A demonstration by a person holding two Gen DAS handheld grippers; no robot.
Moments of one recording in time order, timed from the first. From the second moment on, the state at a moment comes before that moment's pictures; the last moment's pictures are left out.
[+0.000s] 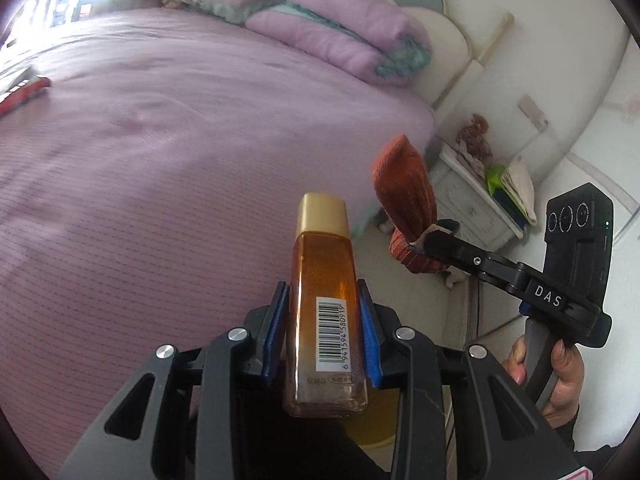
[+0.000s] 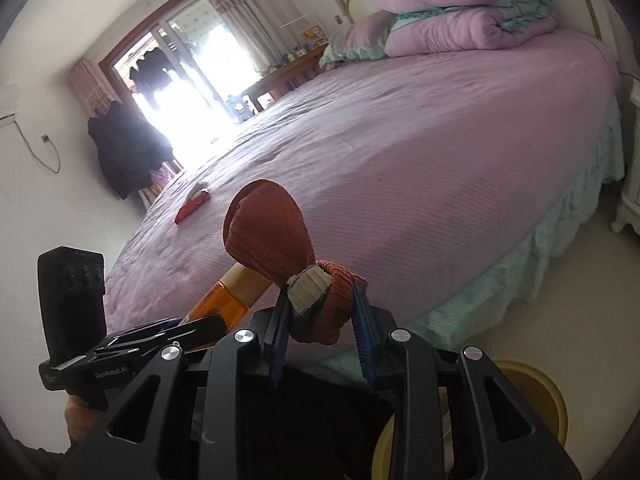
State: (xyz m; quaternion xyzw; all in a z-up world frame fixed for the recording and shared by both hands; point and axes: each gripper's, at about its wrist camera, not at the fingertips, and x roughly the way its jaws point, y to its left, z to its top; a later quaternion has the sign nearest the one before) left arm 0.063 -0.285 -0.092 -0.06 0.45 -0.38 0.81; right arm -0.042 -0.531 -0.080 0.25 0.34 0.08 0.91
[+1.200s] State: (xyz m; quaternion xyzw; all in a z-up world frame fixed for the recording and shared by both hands) left arm -0.006 -0.404 -0.207 0.05 0.56 -0.44 0.70; right arm -0.148 -0.590 -0.287 0.33 0.54 -0.09 0.76
